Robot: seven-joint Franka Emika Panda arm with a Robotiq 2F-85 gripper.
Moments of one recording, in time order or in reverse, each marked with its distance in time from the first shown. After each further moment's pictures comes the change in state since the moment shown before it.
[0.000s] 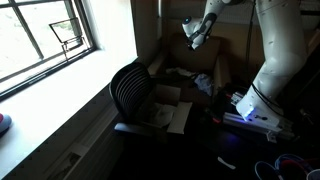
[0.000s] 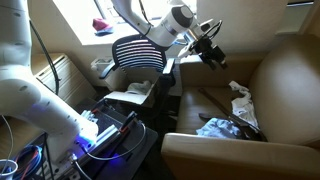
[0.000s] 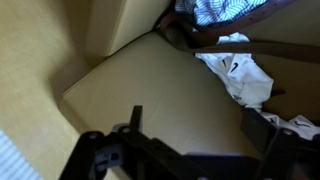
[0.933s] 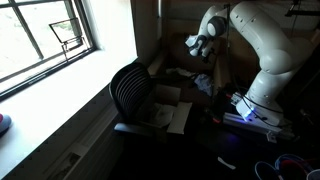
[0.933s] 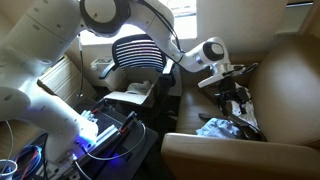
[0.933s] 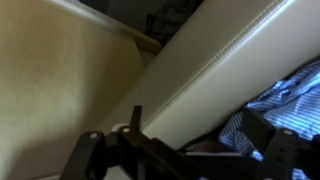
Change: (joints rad) arm -0.240 0.526 0.055 0.553 0.237 -0.560 -0.582
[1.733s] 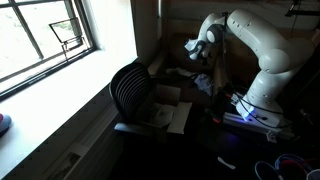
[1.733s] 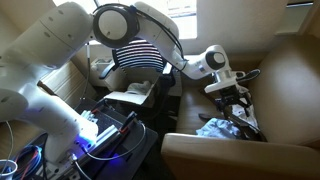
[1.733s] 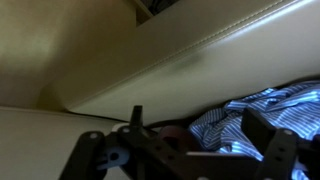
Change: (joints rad) arm -0.049 0.119 0.030 0.128 -0.010 0.078 -0.331
